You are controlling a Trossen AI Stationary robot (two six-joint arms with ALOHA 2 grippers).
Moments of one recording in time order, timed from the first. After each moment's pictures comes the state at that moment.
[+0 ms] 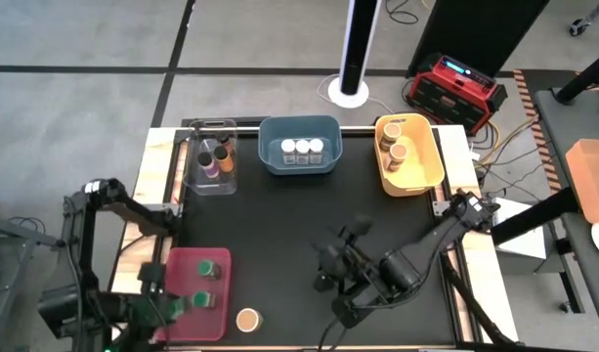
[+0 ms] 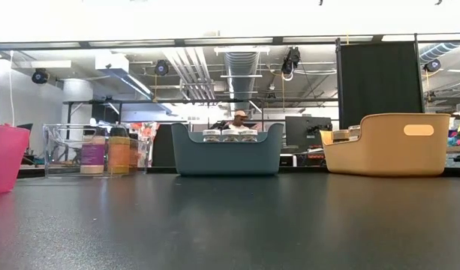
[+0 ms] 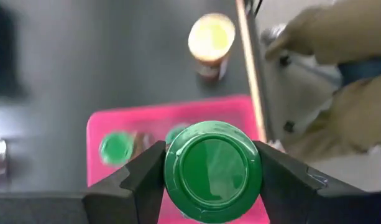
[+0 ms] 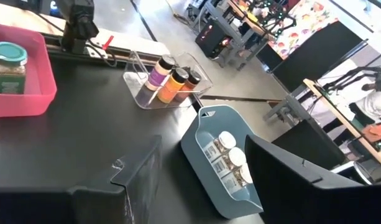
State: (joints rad) left arm -1.30 1.59 1.77 -1.57 -0.48 -1.15; right arm 0.60 1.96 2.05 -1.17 1.18 0.47
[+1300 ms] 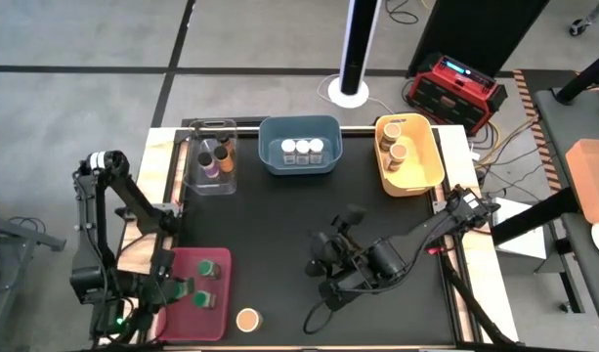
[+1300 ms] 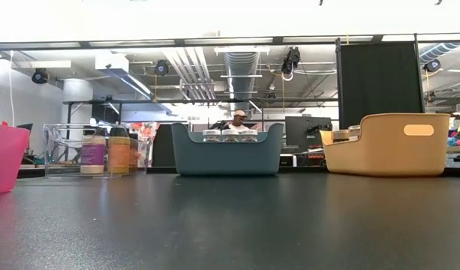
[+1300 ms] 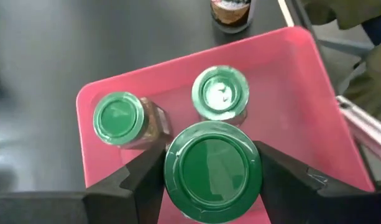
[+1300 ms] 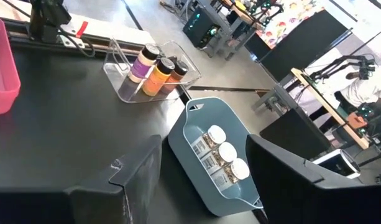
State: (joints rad) left arm -1.43 1.29 1.08 -1.20 -0.52 -1.12; right arm 0.52 1.96 2.00 -1.12 1.18 0.45
